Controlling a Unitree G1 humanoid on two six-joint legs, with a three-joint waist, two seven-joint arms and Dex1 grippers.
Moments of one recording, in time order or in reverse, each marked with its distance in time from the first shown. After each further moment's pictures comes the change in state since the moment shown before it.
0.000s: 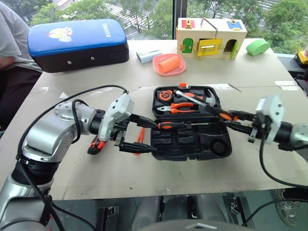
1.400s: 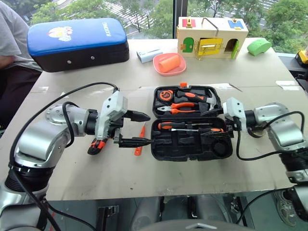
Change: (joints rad) left arm 0.056 -0.006 0.057 -0.028 0.016 -0.028 0.110; right arm -0.347 0.201 0.279 0.495 -0.238 -0.287 0.382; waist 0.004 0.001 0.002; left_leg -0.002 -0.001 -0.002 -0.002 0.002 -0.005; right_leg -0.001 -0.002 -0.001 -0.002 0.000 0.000
